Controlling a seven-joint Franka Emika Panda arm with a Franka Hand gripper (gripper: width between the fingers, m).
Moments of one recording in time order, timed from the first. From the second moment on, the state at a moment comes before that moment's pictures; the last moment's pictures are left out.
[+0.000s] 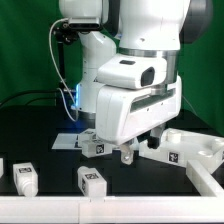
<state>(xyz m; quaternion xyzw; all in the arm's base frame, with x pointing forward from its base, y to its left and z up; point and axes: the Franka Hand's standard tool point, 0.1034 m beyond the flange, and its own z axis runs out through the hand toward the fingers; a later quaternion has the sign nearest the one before) 0.602 0.035 0.071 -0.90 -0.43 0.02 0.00</state>
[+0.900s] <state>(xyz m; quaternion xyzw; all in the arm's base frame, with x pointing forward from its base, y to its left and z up) 0.594 0.001 0.059 -0.91 -0.42 0.02 0.00</state>
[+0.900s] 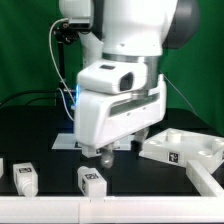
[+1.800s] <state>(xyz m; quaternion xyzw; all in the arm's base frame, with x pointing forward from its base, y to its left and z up) 0.586 -0.055 0.008 -0.91 -0.41 0.02 -0.01</state>
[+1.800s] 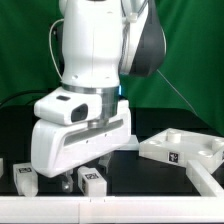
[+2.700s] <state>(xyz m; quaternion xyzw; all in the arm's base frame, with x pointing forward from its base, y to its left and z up) 0.581 -0.058 0.009 -0.91 -0.42 0.02 -0.01</state>
